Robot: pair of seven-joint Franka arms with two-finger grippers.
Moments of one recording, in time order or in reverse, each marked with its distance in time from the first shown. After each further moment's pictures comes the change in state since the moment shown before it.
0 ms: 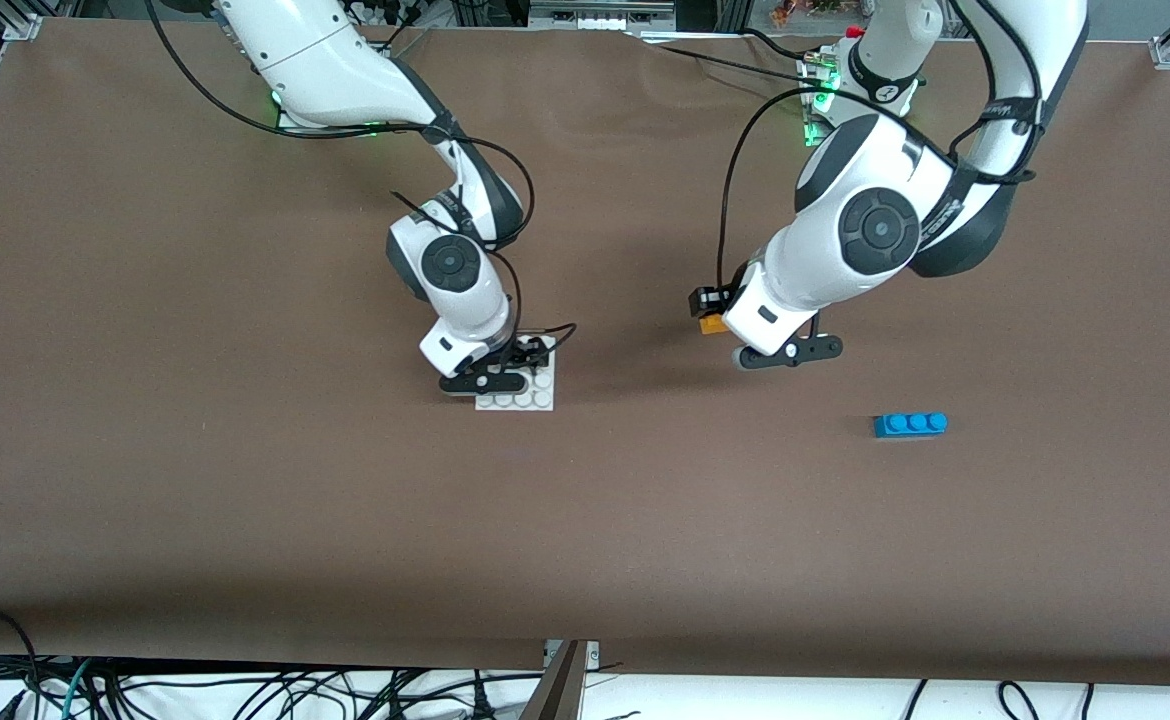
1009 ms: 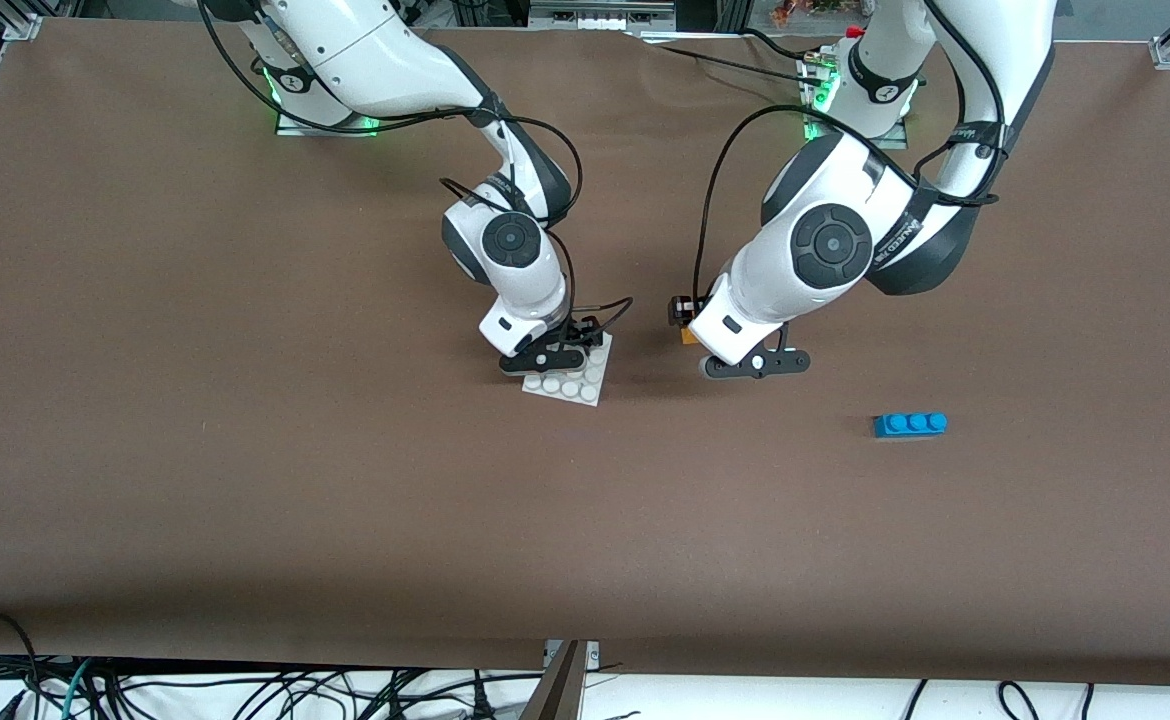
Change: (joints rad) left arm -0.064 0.055 0.036 0.068 0.052 0.000 0.028; right arm 0.099 0.052 0.001 0.084 0.032 -0.001 0.031
